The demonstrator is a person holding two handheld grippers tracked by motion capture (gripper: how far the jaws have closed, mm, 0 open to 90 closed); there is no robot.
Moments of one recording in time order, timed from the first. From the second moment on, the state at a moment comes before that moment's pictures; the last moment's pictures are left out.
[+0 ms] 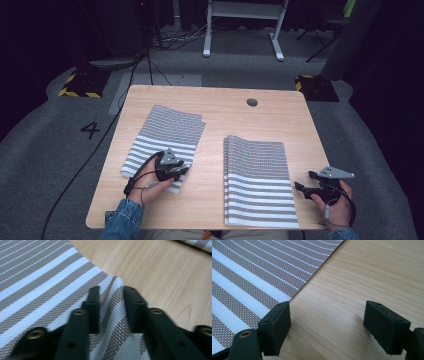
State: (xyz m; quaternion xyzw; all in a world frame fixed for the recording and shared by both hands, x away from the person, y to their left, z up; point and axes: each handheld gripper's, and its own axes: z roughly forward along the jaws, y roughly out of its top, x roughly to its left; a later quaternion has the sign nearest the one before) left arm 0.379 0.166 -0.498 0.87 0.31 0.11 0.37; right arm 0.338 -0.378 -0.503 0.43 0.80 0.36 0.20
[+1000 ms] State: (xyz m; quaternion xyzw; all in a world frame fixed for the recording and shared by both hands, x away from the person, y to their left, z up) left arm 0.317 0.194 -0.423 0.85 0.24 0.15 0.45; right arm 0.338 -0.378 -0.503 0.43 0.80 0.36 0.20
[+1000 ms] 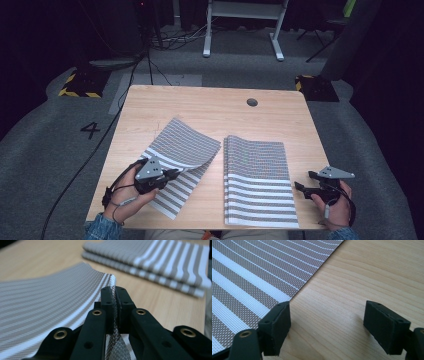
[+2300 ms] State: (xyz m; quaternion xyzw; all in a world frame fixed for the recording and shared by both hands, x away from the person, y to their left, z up) left arm 0.345 0.339 -0.415 0.67 0.53 0.38 0.34; right arm 0.339 -0.378 -0.503 0.43 0.80 0.36 0.20
